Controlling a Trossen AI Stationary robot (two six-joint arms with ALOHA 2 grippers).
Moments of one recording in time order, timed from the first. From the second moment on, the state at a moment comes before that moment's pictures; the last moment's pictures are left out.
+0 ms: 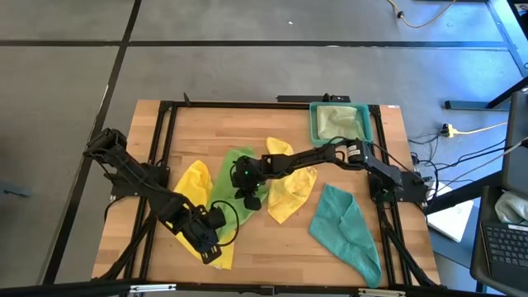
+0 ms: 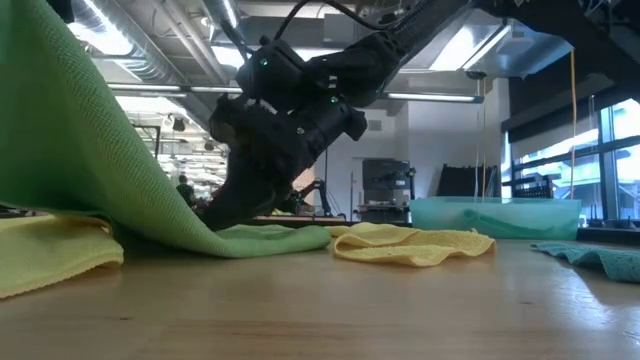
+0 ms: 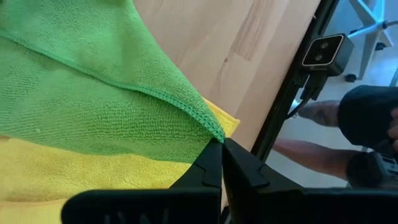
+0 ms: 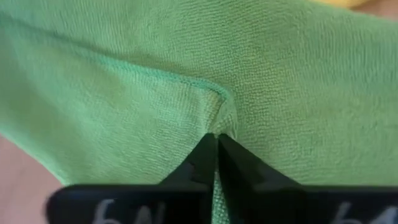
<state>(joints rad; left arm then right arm) -0.68 1.52 1.20 -0.77 -0.10 -1.23 -0.02 2.33 1.62 -0.11 -0.40 0.03</state>
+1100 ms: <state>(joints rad) -0.43 1.23 1.20 -1.41 -0.42 -1.32 -0.19 1.76 1.61 -0.60 -0.29 -0.17</state>
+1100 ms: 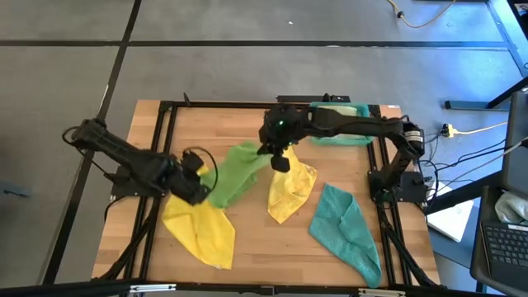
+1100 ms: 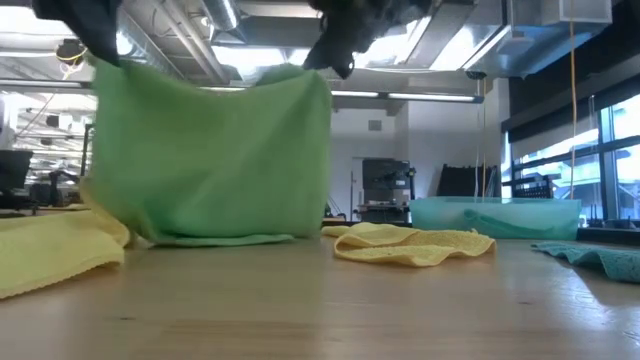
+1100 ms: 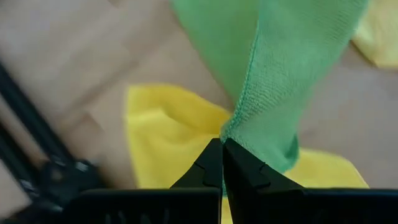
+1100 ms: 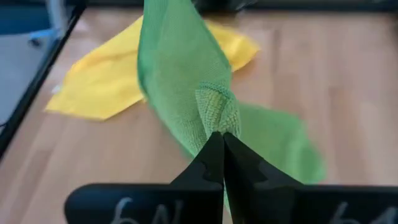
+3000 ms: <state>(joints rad) -0.32 1.37 1.56 -1.43 -0.34 -1.09 -0.32 1.71 1.52 -1.13 -0.93 -0.22</state>
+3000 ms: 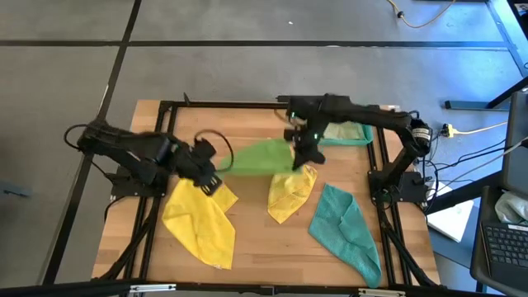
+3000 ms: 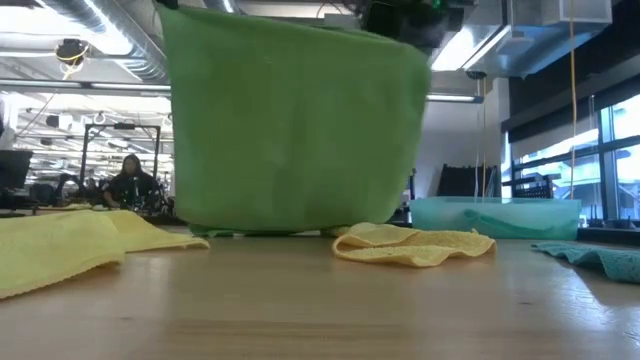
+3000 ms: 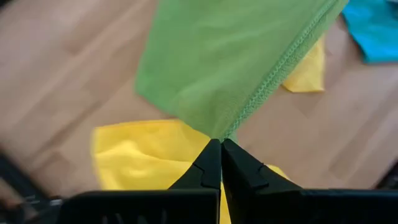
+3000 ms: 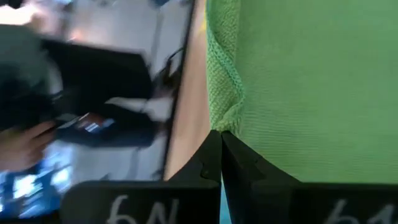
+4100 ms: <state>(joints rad) -0.49 1.79 1.55 -1.22 -0.30 -1.11 -0.18 1.70 1.21 -1.08 -0.95 -0.21</state>
